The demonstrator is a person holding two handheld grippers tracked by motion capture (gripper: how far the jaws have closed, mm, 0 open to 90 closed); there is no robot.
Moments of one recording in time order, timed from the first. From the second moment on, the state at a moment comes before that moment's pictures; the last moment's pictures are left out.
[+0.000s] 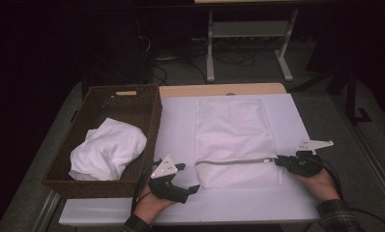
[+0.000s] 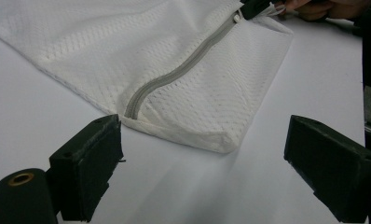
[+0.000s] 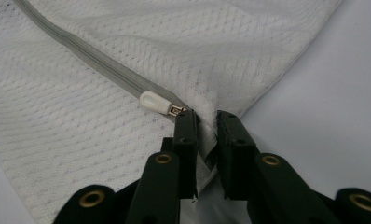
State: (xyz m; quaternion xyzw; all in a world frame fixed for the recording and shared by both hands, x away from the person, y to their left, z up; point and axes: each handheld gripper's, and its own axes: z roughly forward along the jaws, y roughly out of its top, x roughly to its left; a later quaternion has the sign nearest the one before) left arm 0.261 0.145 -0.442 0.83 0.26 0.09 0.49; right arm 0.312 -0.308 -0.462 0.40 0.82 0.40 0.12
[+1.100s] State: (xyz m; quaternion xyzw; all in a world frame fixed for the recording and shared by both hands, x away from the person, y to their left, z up) left arm 0.282 0.121 -0.427 0.83 0.25 0.06 0.50; right arm 0.310 -0.308 -0.452 0.39 0.80 0.43 0.11
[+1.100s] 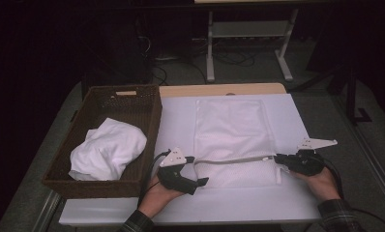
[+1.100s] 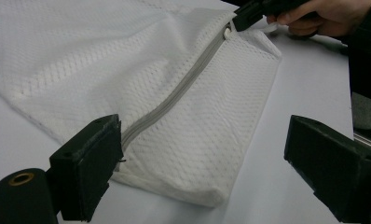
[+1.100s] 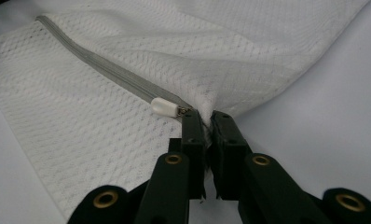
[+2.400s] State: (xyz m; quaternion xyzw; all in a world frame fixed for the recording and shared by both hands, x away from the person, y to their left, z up) left arm 0.306 0.067 -0.419 0.84 0.19 0.02 0.51; right arm 0.304 -0.295 -0.443 0.36 0.81 0.45 0.10
